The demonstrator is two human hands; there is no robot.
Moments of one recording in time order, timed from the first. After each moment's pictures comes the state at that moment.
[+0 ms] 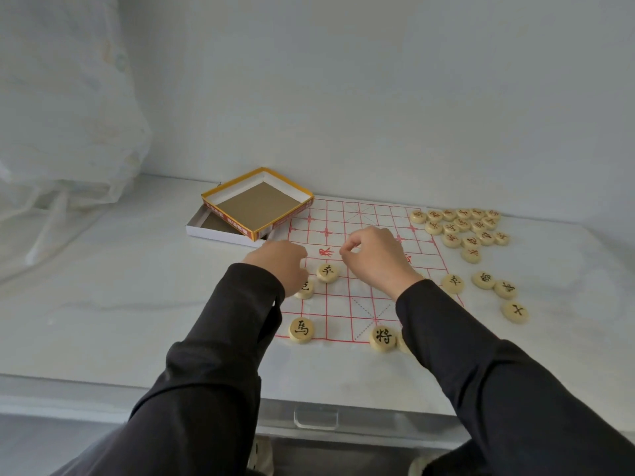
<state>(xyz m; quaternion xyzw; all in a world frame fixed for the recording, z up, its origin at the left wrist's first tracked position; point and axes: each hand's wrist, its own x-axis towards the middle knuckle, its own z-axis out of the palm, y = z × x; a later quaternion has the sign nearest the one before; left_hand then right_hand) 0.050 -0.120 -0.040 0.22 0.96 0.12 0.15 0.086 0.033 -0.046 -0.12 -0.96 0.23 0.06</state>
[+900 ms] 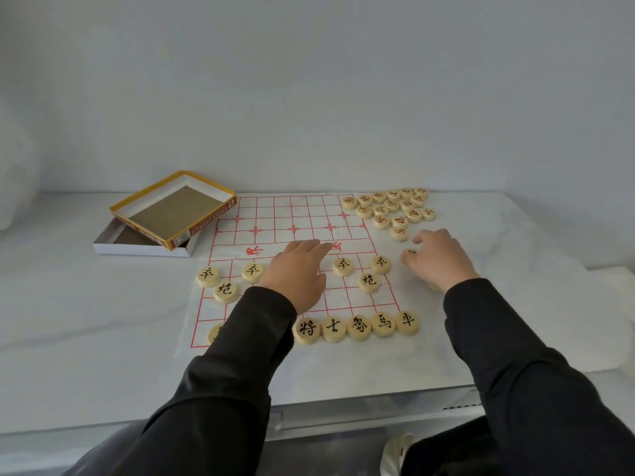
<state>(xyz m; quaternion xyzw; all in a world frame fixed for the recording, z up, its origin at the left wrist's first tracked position) 0.099 -0.012 -0.059 0.37 0.91 0.18 0.07 0.175 0.193 -0.047 -0.35 -0.93 0.14 0.01</state>
